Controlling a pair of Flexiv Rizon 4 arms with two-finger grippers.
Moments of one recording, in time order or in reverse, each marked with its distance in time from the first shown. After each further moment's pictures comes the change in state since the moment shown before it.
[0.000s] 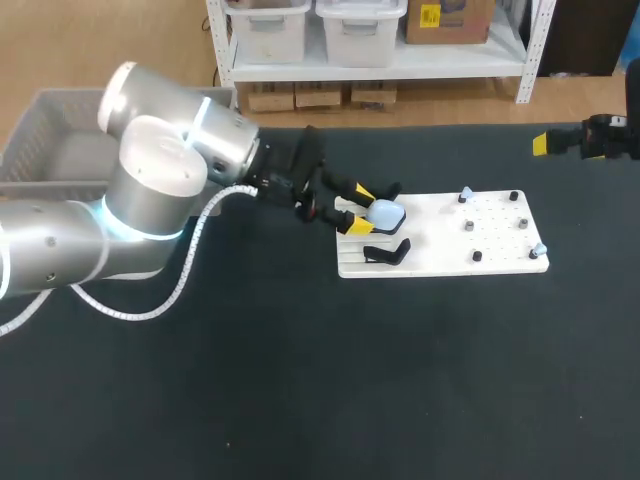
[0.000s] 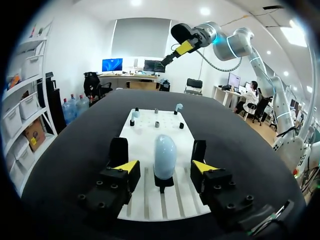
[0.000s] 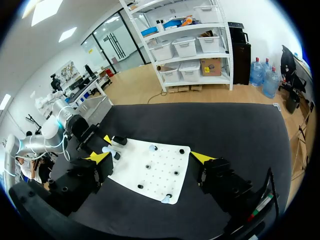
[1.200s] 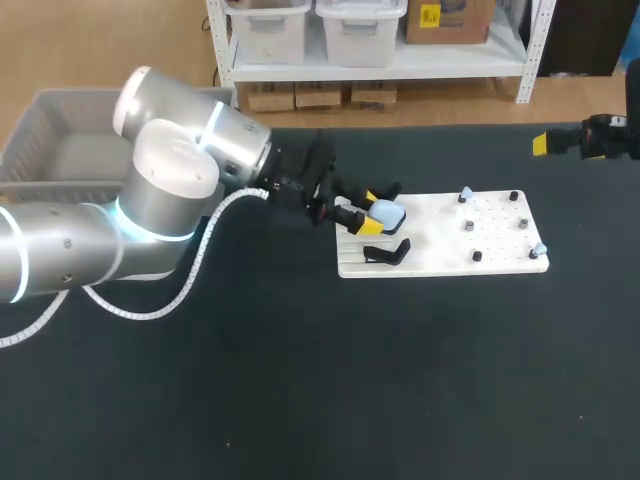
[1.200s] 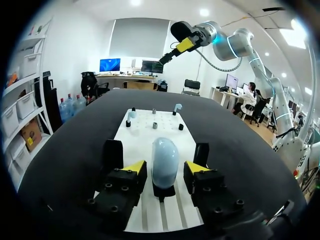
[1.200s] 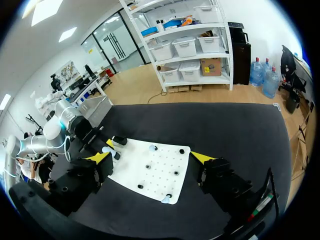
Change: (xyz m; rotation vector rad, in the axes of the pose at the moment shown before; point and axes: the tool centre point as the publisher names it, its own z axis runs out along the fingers) left arm -0.002 -0.001 0.017 0.027 -0.010 -0.004; right arm 0.000 0.000 0.000 0.000 0.000 0.000
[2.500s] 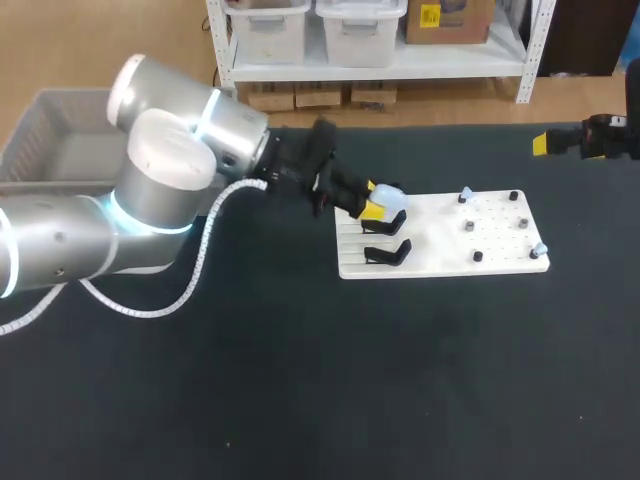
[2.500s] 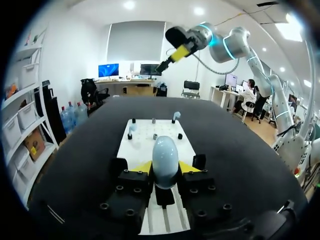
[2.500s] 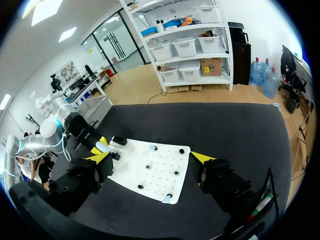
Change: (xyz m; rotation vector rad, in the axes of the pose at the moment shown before) left arm -0.030 -0.004 -0.015 -0.019 -0.042 0.062; right arm 0.000 0.000 0.000 0.000 0.000 0.000
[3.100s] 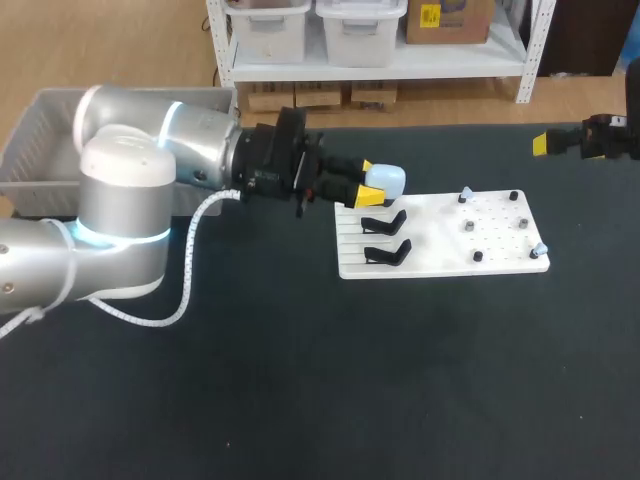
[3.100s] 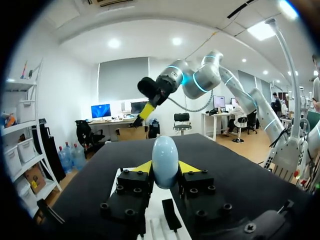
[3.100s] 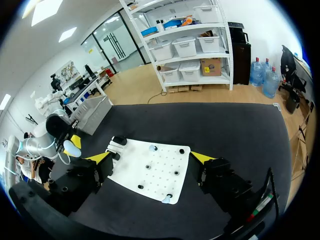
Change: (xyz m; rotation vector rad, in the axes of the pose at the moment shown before) left arm -0.072 -0.060 -0.027 0.029 -0.293 0.161; right arm 0.000 0.000 0.000 0.000 0.000 0.000
